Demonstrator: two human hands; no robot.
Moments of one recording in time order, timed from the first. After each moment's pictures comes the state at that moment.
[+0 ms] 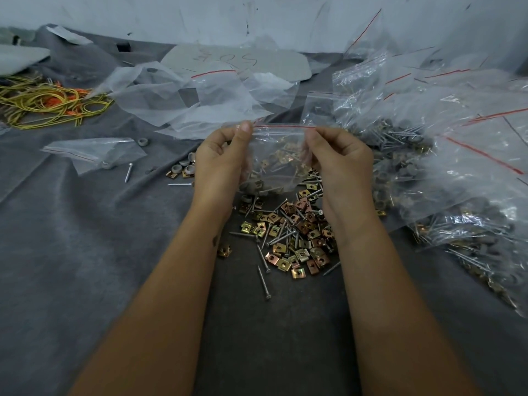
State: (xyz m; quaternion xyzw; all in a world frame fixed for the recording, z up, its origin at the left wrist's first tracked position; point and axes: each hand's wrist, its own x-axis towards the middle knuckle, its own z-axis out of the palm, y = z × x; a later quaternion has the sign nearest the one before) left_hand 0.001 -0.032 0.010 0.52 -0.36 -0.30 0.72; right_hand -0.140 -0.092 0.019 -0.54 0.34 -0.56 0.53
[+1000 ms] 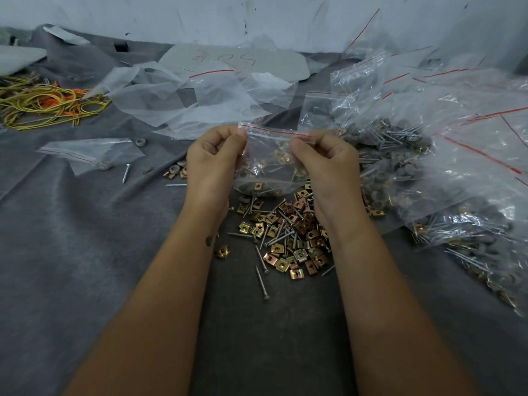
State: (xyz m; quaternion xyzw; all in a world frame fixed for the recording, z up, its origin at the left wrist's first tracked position) left_hand 0.005 -0.031 0.010 0.49 -0.36 -0.30 0.73; right_hand -0.135 -0.084 0.020 -0.57 0.33 -0.53 0.54
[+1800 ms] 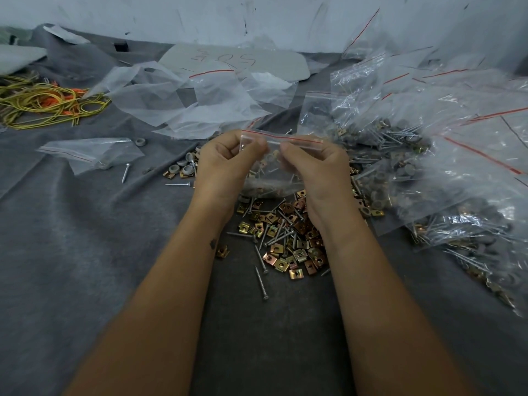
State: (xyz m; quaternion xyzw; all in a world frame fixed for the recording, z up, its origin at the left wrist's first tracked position) left_hand -0.001 -0.031 0.006 0.47 -0.41 -0.34 0.70; right_hand -0.129 -0.082 0.016 -0.55 0.30 -0.52 0.59
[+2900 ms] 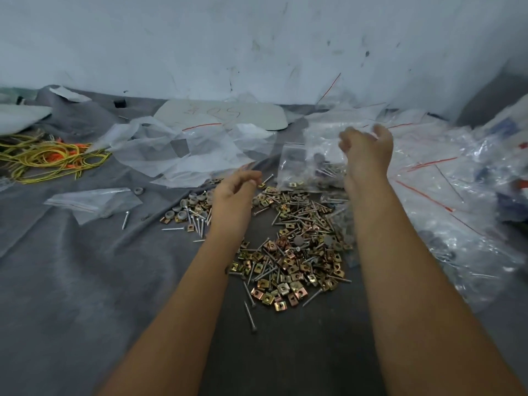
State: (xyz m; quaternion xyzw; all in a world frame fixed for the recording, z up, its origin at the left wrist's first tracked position) left_hand -0.021 -0.057 0.020 0.56 -0.38 -0.30 0.67; right_hand -0.176 -0.165 0.099 -0.38 0.46 -0.65 0.47
